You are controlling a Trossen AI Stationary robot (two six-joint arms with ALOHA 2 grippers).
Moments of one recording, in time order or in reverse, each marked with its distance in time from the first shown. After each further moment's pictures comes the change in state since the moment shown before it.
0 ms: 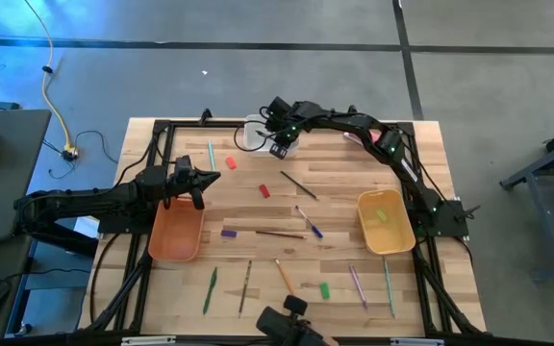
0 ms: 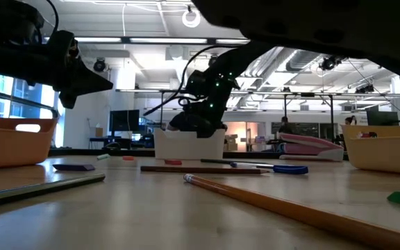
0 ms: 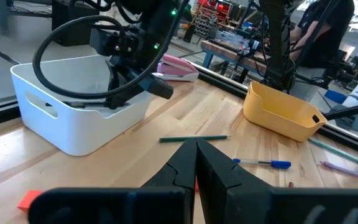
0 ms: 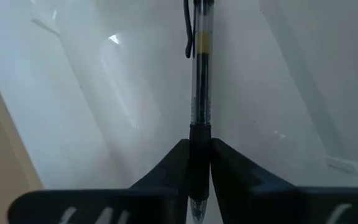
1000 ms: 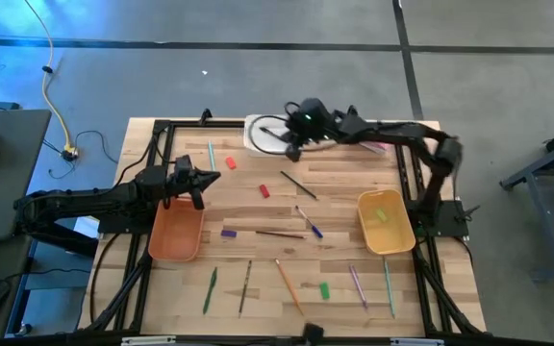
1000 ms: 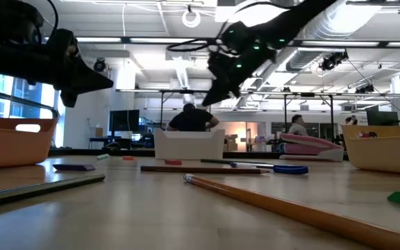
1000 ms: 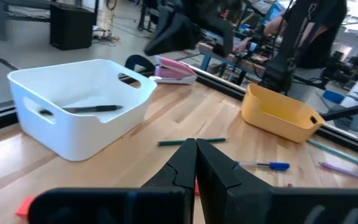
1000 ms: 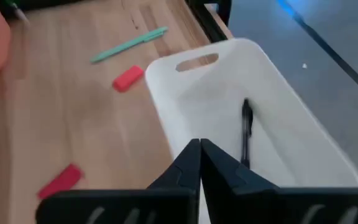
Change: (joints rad) left arm 0.000 0.000 0.000 0.016 0.013 0.010; right arm 0.056 -0.600 -0.729 0.646 -0.070 0.043
